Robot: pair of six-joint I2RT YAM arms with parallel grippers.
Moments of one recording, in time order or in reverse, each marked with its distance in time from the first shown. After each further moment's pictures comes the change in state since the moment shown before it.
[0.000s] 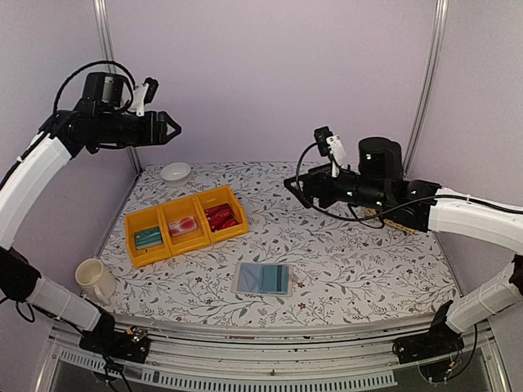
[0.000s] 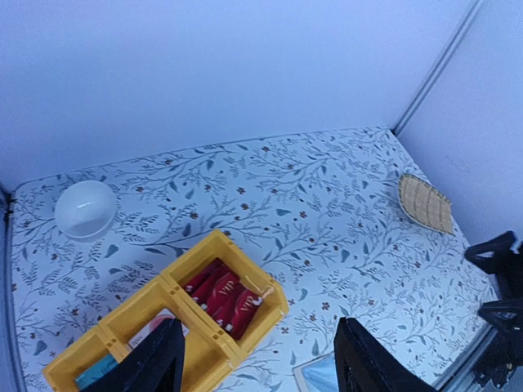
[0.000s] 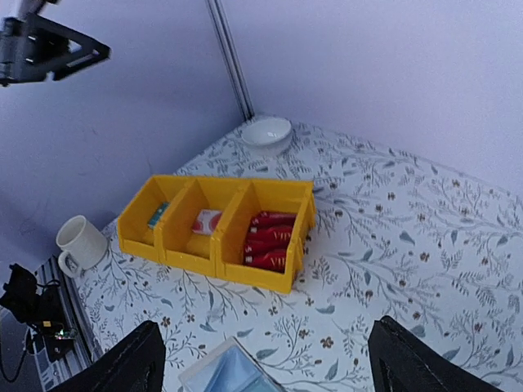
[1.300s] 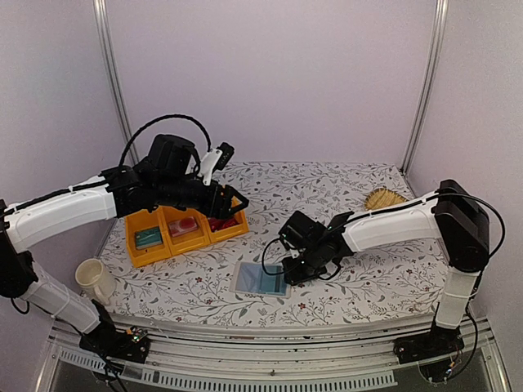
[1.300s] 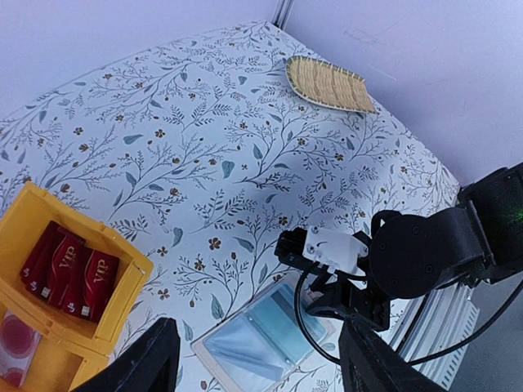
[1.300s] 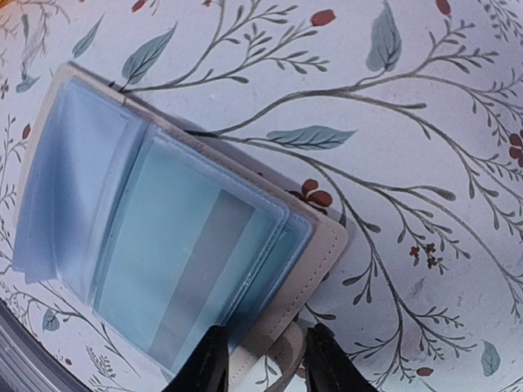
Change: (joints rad) left arm -0.433 -0.009 -0.495 0.436 0.034 -0.021; right arm 0.158 0.568 0.110 -0.519 0.080 0.391
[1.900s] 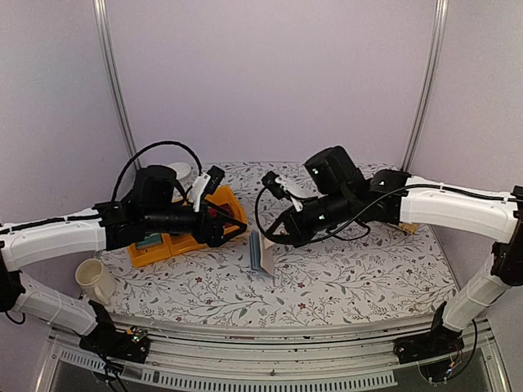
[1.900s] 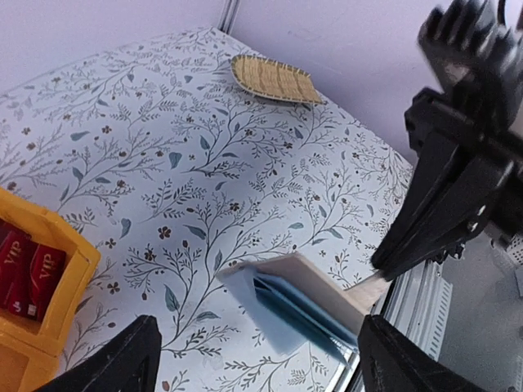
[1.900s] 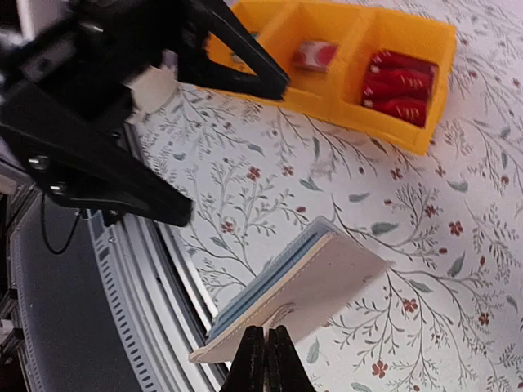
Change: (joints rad) left arm -0.001 -0.119 -0.301 0.273 0.151 -0.019; right arm -0.003 -0.305 0.135 -0.012 -0.256 -0.331
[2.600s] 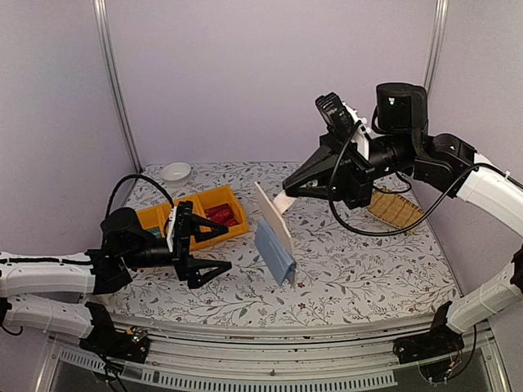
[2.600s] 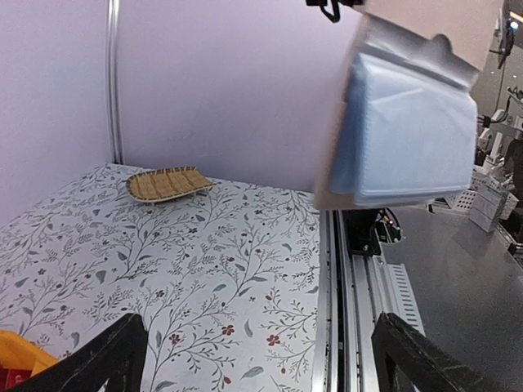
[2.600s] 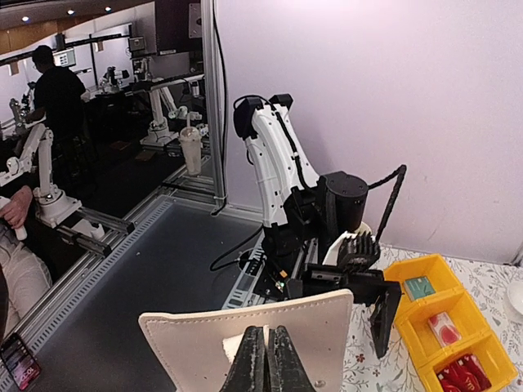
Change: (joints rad) left arm -0.044 -0.256 -0.480 0.693 0.243 0.153; right arm -0.069 -0.237 0.181 0.117 -0.710 -0.438
